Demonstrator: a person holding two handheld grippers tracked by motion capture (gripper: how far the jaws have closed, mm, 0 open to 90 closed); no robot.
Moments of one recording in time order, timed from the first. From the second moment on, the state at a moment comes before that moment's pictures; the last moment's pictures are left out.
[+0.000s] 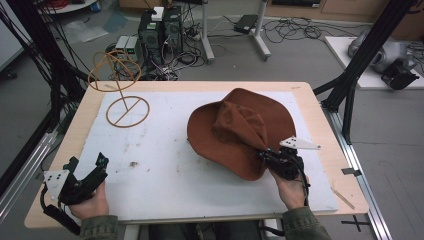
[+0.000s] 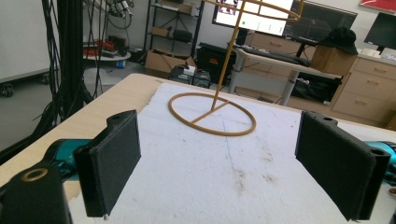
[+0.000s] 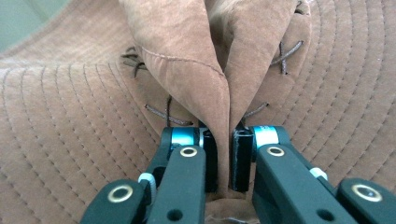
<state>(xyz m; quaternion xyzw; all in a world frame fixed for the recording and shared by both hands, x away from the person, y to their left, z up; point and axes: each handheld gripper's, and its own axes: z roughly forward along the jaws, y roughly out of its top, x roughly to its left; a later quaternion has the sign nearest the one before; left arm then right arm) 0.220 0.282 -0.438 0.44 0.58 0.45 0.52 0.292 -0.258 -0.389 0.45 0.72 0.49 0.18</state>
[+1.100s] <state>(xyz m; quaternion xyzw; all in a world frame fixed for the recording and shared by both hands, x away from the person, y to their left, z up) 0.216 0.291 -0.441 0.42 0.59 0.44 0.53 0.338 -0.188 -0.233 0.34 0.64 0.66 0.21</state>
